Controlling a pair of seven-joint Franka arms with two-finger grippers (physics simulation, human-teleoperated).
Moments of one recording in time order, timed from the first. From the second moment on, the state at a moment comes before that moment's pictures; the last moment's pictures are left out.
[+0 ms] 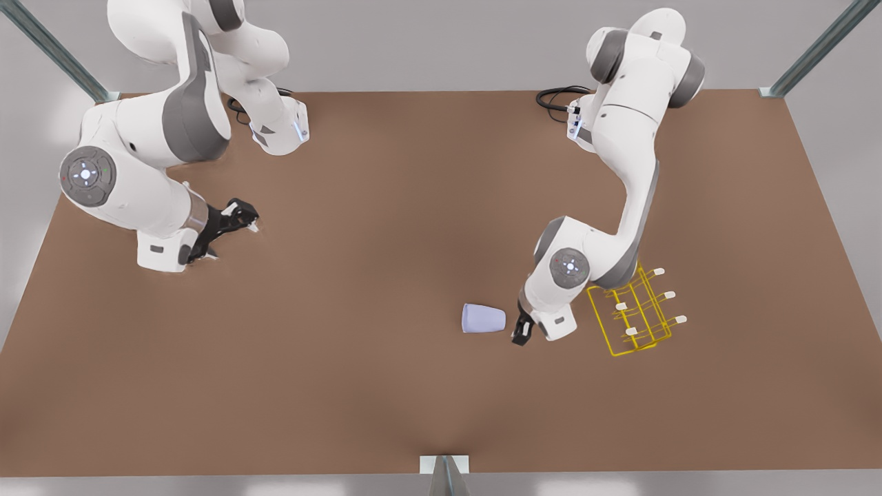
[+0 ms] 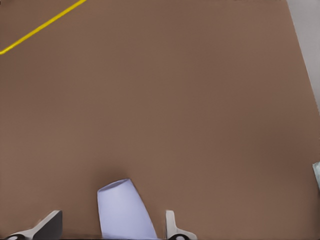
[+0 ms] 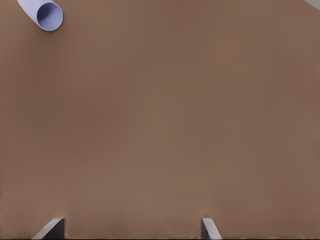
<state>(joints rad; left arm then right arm) -0.39 0.68 -0.08 -1.37 -0.02 2.13 -1.70 0.32 0.22 -0.17 -1.30 0.12 1.35 -0.40</state>
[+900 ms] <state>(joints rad) -0.41 0.83 -0.17 -1.38 -0.05 2.31 -2.21 0.26 0.11 -0.07 -1.42 -0.06 1.21 0.11</state>
